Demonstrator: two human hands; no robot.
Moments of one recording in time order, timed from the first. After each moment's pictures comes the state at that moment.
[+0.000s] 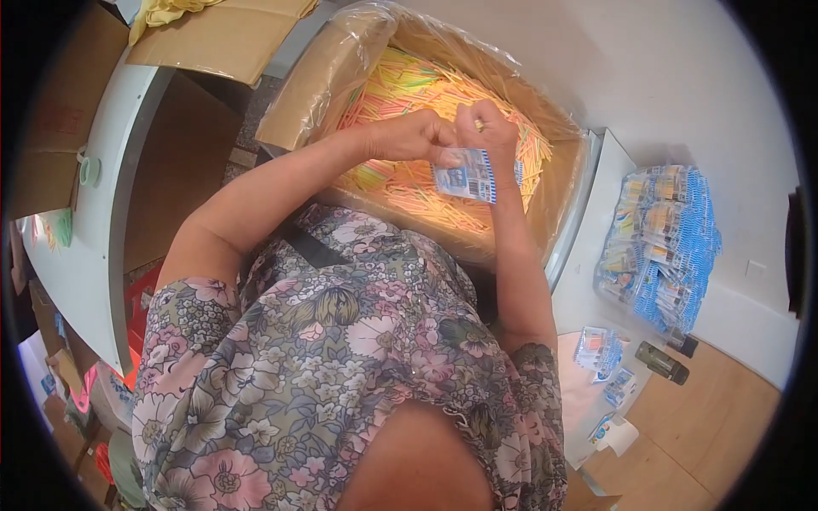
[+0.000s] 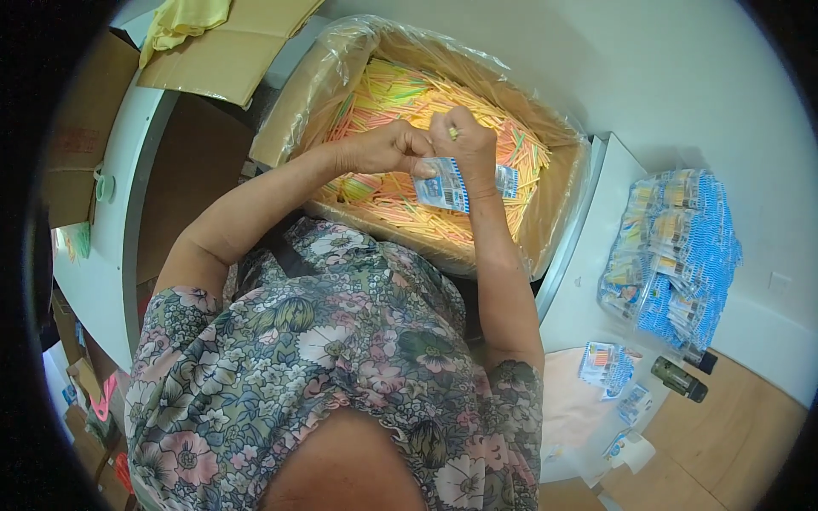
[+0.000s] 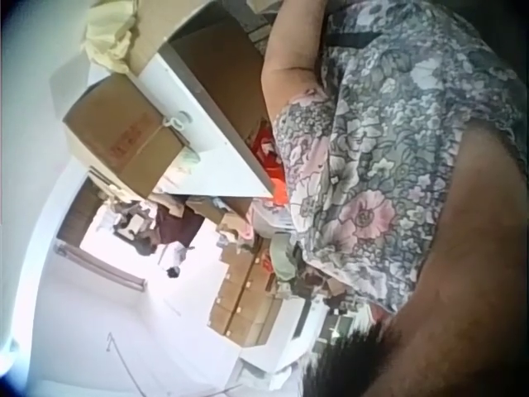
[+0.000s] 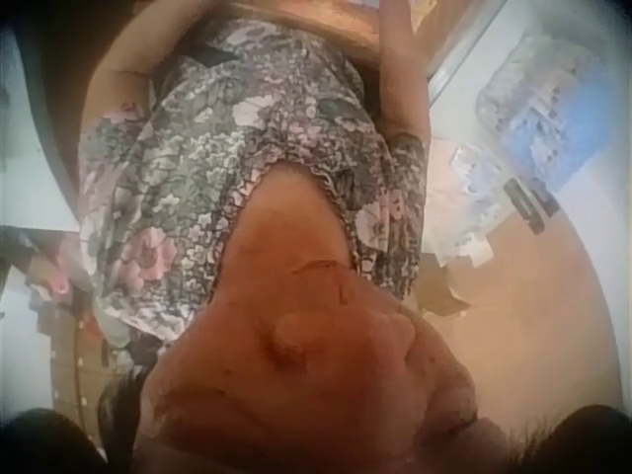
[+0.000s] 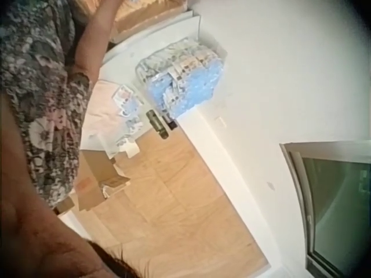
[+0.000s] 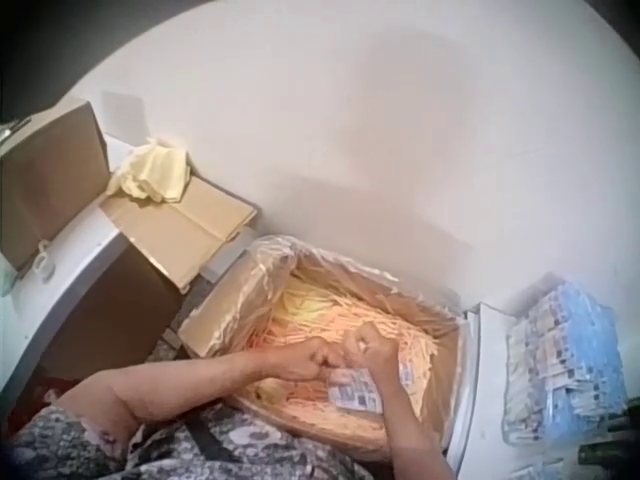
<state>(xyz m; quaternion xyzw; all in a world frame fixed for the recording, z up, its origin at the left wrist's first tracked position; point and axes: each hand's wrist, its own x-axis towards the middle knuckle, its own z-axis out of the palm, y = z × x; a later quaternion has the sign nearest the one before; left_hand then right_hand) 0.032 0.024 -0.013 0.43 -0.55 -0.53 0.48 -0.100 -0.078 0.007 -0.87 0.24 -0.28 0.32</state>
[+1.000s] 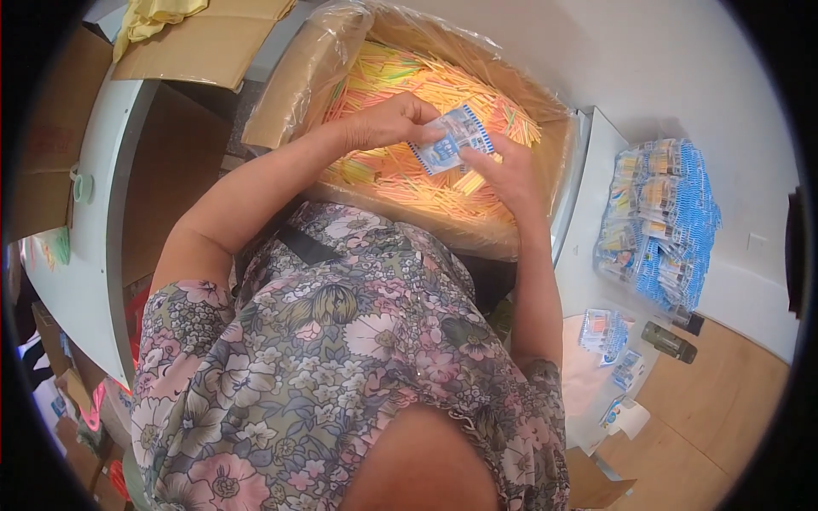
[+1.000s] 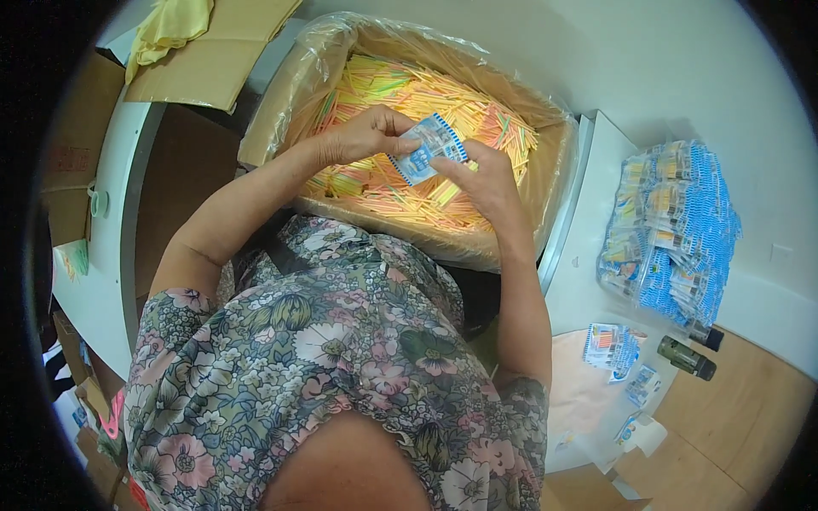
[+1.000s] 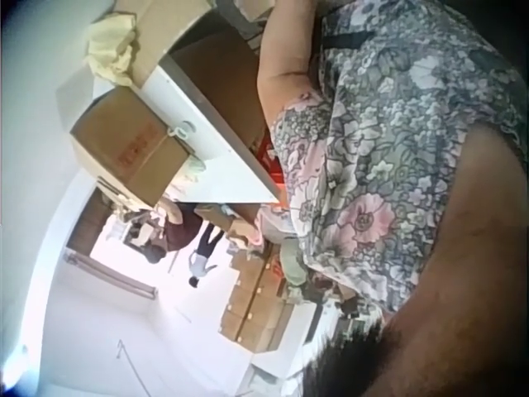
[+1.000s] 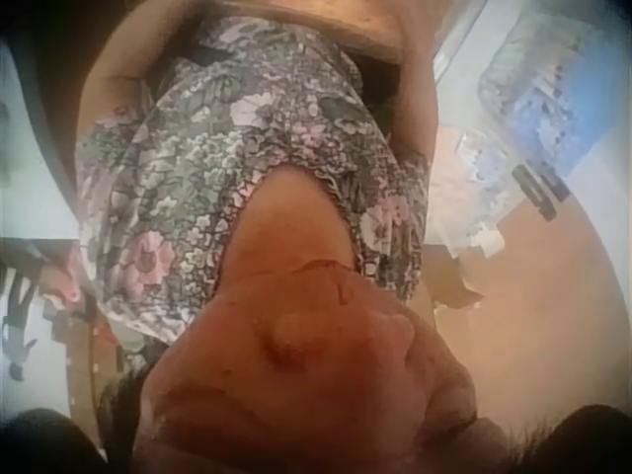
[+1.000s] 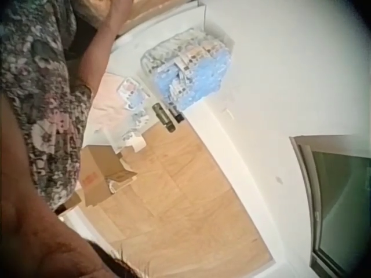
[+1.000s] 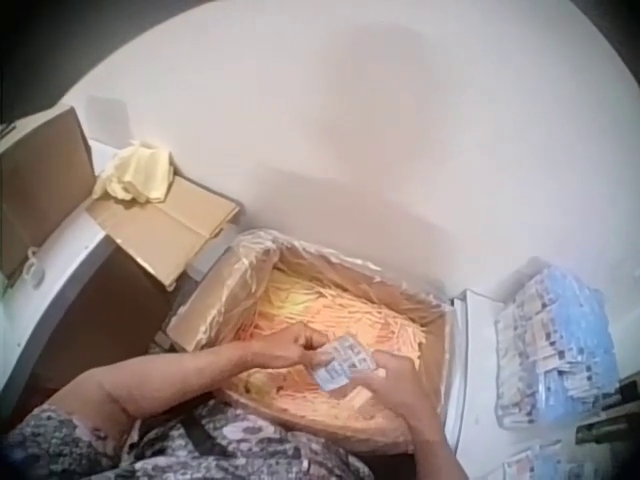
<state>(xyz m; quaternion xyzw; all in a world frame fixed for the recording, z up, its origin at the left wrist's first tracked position) 0.035 0.023 -0.009 0.44 -0.49 -0.60 0.46 -0.165 -0.063 0.069 -0.83 0.36 -0.04 0.43</state>
